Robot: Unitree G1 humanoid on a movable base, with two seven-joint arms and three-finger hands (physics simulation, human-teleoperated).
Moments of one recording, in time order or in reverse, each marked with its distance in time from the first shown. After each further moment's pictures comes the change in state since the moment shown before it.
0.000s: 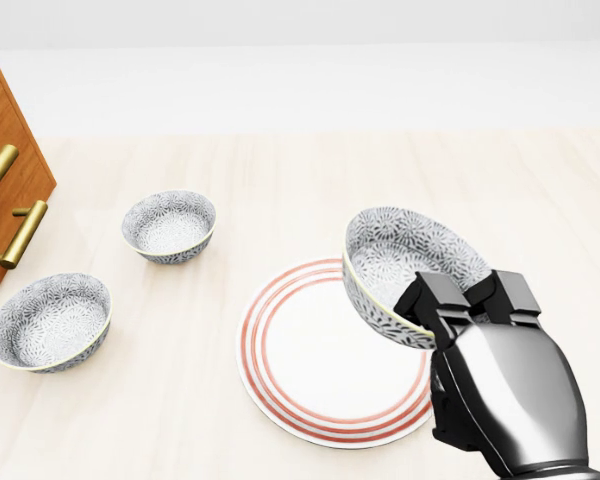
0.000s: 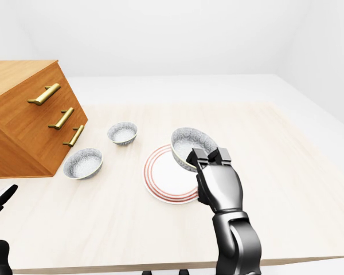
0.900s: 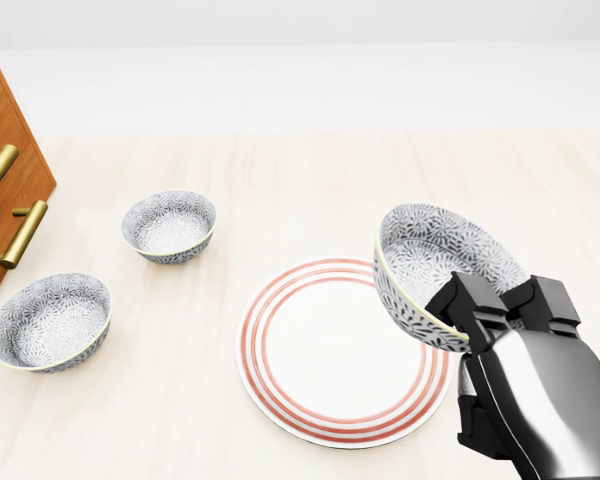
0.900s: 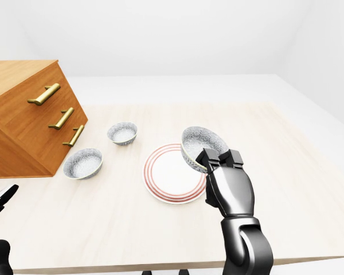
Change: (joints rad) left arm -0.001 0.001 -0.004 0.007 0.002 0.000 0.004; right arm 0.041 0.022 -0.074 -0.055 0.027 0.000 0.002
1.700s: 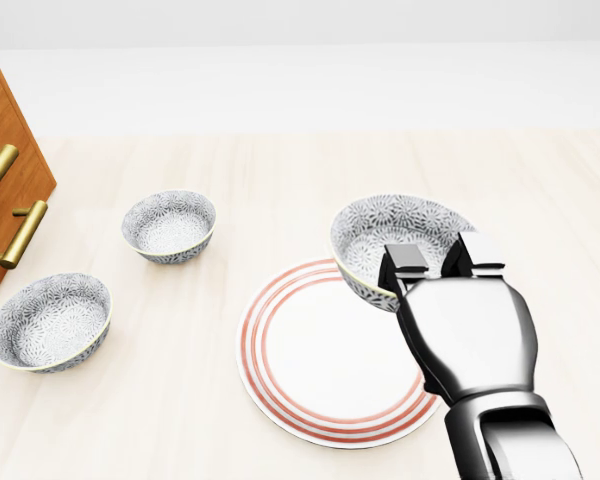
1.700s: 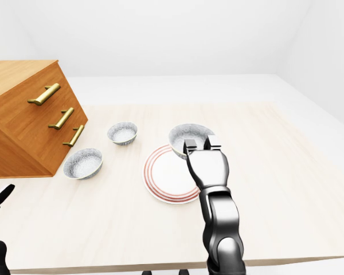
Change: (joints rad) left arm 0.002 -0.002 0.013 -0.029 -0.004 0.000 -0.009; right arm -0.263 0.001 0.093 0.231 -0.364 0.000 0.110
